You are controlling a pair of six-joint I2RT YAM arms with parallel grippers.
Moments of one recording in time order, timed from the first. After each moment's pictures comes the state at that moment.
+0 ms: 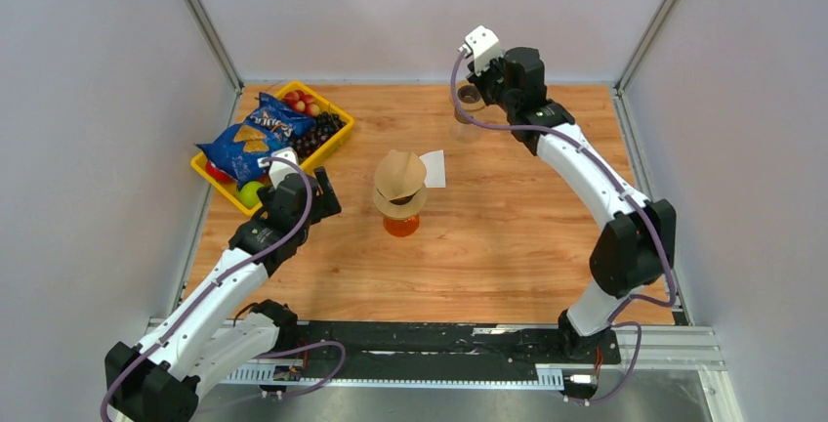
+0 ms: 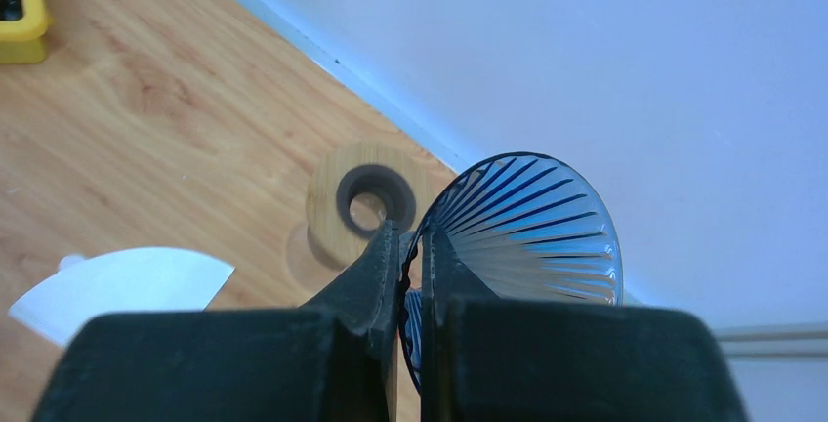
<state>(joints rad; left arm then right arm) -0.47 0.85 0.70 -0.51 -0.53 -0.59 0.39 1.62 1.50 -0.11 -0.01 -0.42</state>
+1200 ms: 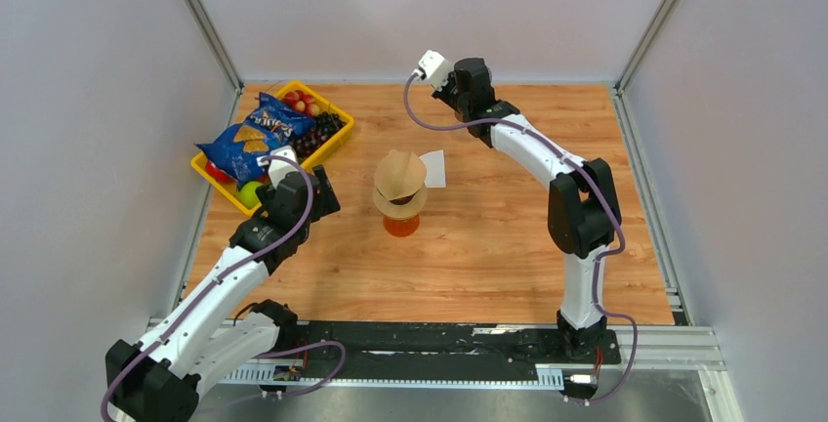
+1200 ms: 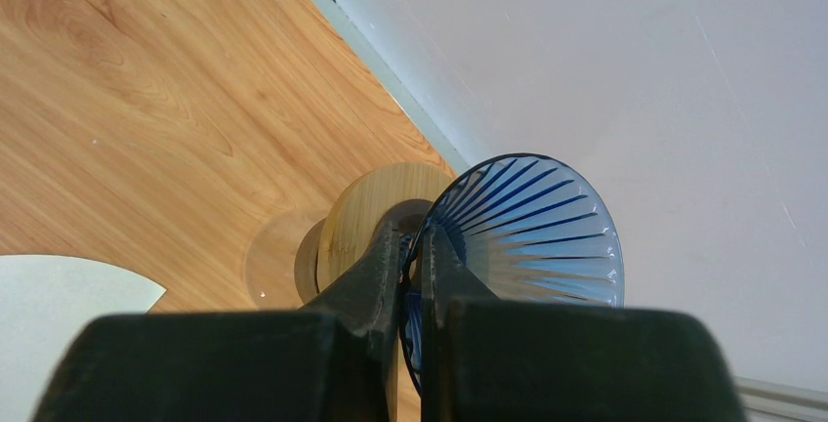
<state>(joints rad) -0.47 0.87 0.71 -0.51 -0.56 -0.59 0.48 2.00 1.71 -0.06 0.14 -0.66</state>
